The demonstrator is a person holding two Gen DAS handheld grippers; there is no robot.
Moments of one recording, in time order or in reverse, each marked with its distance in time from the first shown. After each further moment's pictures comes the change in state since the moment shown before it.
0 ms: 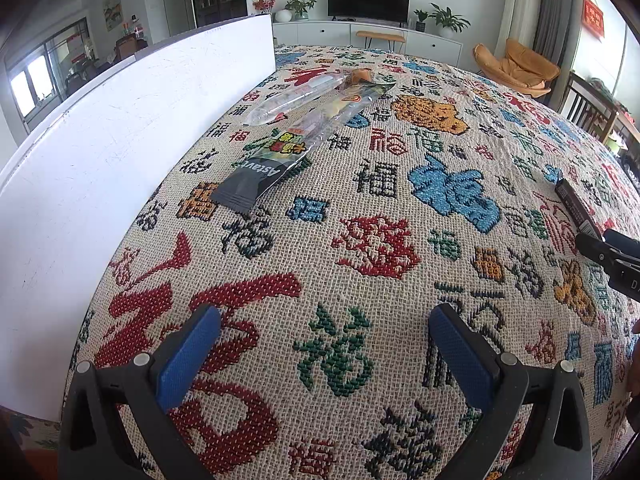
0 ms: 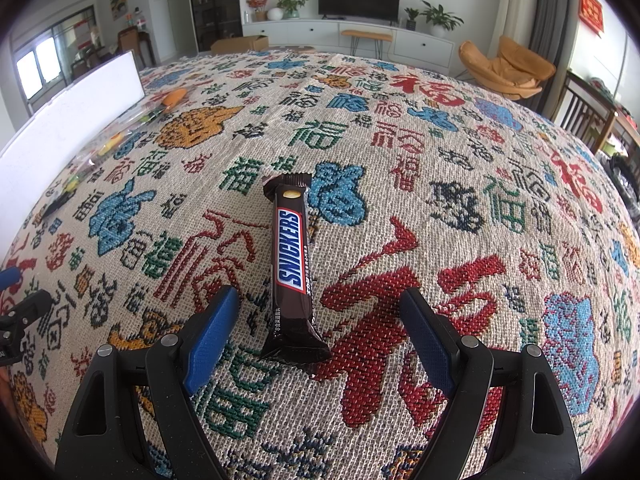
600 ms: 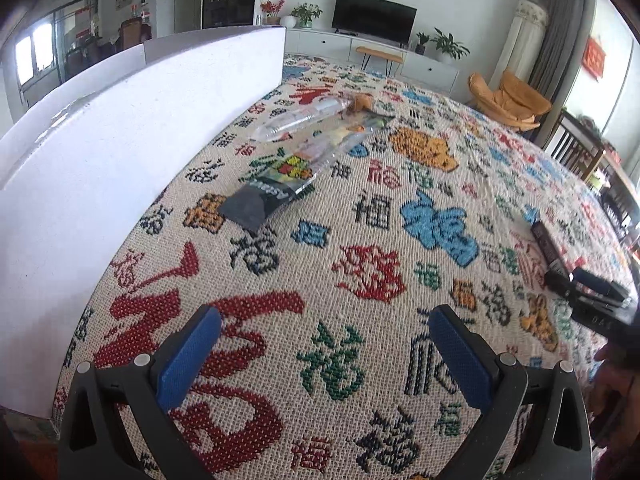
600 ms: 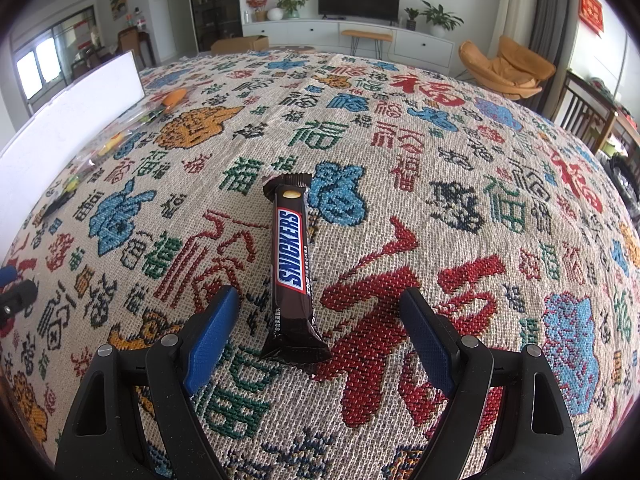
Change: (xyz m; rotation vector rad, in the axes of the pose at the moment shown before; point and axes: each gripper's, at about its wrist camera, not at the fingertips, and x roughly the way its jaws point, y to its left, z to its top) left arm -0.016 0.023 0.013 -0.119 -0.046 -0.126; right arm 0.000 0.000 0.000 0.001 0.000 0.000
